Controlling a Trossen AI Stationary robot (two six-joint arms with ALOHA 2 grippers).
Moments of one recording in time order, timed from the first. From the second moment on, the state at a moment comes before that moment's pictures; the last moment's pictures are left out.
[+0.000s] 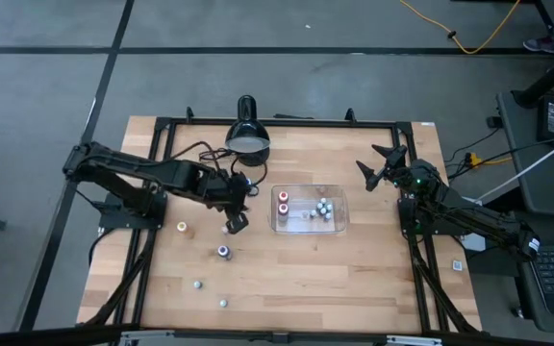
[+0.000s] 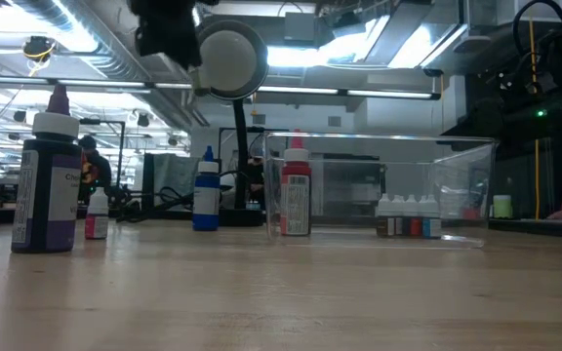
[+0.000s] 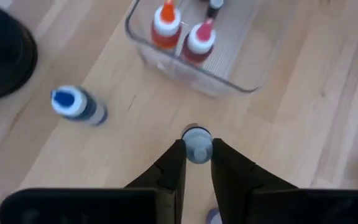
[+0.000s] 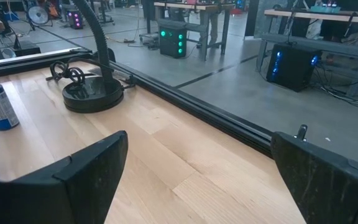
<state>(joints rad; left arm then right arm) -0.14 1.39 1.25 -0.90 -0.18 -0.61 -0.56 0.20 0.01 0.05 0.21 0.02</state>
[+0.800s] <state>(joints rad) -0.13 1.85 1.80 -0.92 -0.19 -0.46 -0.56 0.20 0.01 0.05 0.21 0.02</state>
